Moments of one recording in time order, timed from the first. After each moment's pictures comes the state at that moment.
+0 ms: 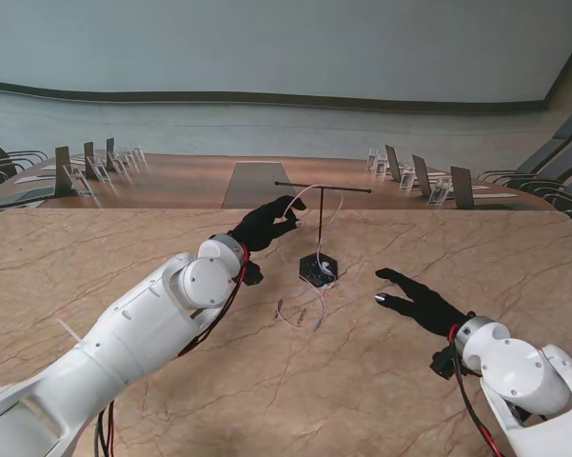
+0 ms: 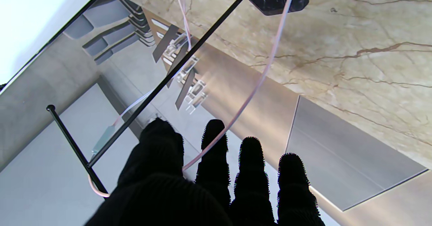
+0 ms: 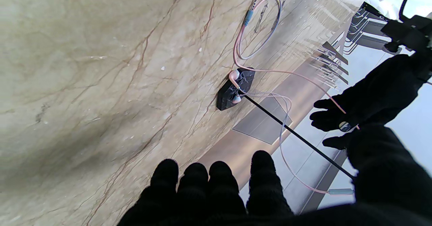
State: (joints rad) left arm 0.91 -1.30 -0.72 -1.03 0.19 -0.06 0.12; right arm -1.73 -1.05 1.52 -1.71 -0.32 0.06 0.39; left_hand 1.19 0.03 -0.02 -0.06 0.19 -0.05 0.67 0.49 0.49 0.08 0.45 0.67 0.27 0.13 0.32 0.56 0.01 0.15 0.33 0.73; right_hand 0.22 -0.19 0.43 -0.03 0.13 -0.09 0.08 0.63 0.16 -0.01 0.02 0.07 0.12 -0.14 0.00 0.13 -0.01 -0.19 0.23 0.48
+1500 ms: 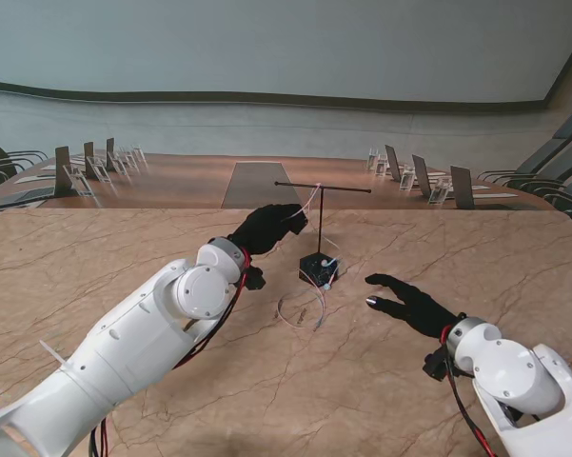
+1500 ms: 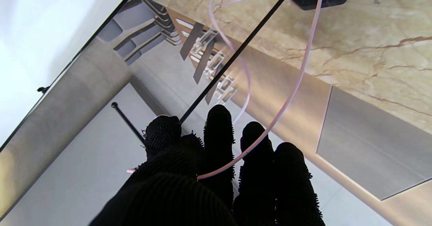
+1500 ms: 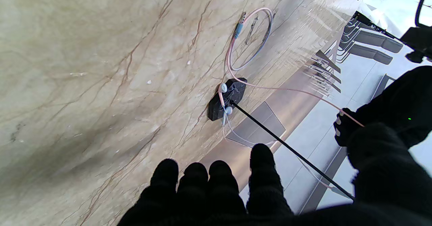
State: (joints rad) left arm 1.01 -1.25 -0.78 -1.24 0.27 -0.06 0.11; right arm -1.72 -1.05 1.48 -1.71 -0.32 0.06 0.39; left_hand 1.22 0.01 0.31 -0.04 0.58 -0.16 1.25 1.19 0.66 0.15 0.72 1.13 0.35 0.25 1.12 1.16 0.03 0.15 1.32 1.16; right_hand 0.22 -0.19 0.42 -0.03 0.12 -0.09 0.30 0.46 0.16 0.00 0.04 0.07 0.12 -0.14 0.00 0.14 -0.01 -0.19 0.23 0.49
